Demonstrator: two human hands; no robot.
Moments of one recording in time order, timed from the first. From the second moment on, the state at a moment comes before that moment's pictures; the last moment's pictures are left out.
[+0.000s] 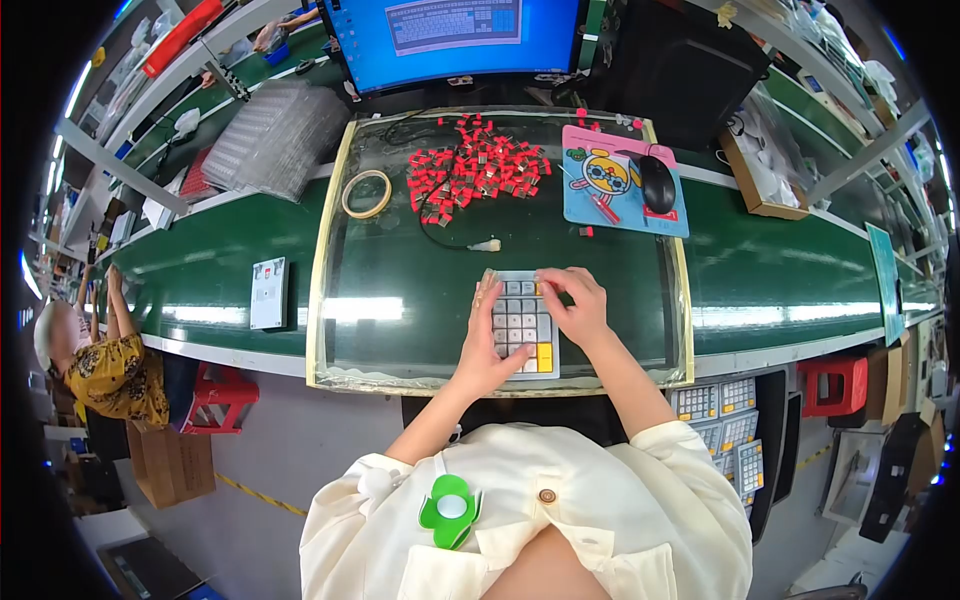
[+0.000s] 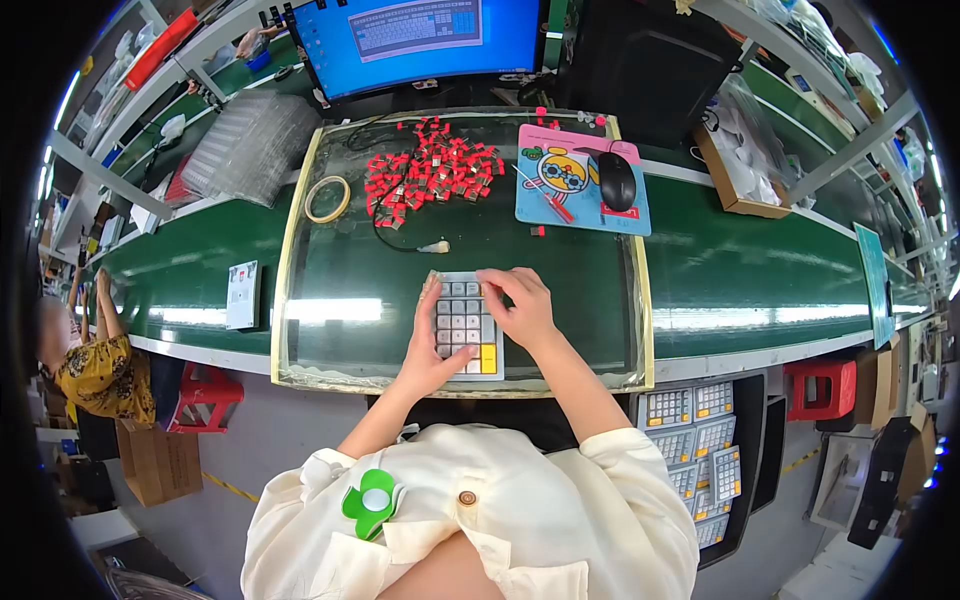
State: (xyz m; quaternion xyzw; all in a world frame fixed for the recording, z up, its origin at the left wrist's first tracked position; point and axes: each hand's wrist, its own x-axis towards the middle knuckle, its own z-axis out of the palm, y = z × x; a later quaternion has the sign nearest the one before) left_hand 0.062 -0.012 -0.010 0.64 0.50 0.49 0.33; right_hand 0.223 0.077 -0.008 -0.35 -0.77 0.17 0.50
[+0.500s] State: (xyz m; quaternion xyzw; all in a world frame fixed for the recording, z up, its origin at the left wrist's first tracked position) left_hand 0.063 -0.012 -0.010 0.62 0.50 0.49 0.35; right_hand 0.220 0.077 -0.021 -0.38 -0.72 0.27 0.52
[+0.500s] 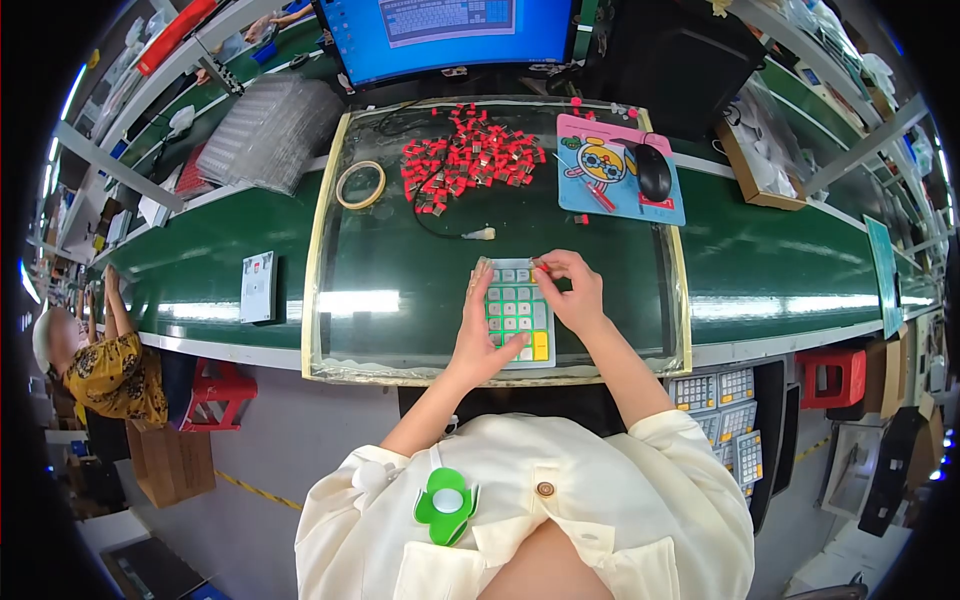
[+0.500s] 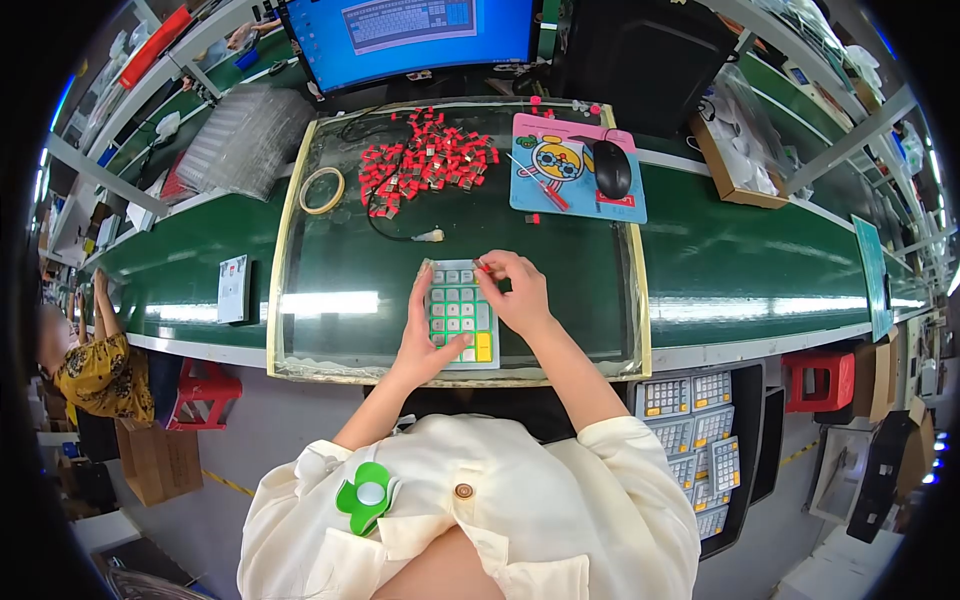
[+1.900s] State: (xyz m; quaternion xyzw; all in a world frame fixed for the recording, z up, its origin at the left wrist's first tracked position) left_hand 0.003 0.081 0.010 0.74 0.62 0.26 0.02; right_hand 0.196 0.125 0.003 -0.37 -0.81 0.26 0.37
